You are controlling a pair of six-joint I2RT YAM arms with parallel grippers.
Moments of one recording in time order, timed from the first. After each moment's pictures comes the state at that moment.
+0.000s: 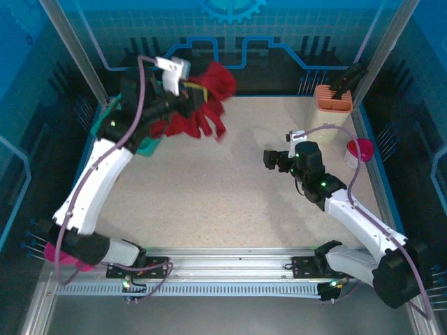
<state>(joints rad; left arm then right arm) -0.36 1.37 1.61 -0.49 0.44 -0.19 0.41 1.06 0.73 -0.14 0.13 0.25</state>
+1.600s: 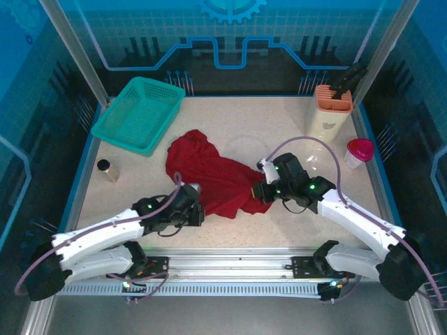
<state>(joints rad) -0.87 0.97 0.65 -0.62 -0.02 -0.84 0.66 1.11 0.80 -0.54 -0.25 0.28</state>
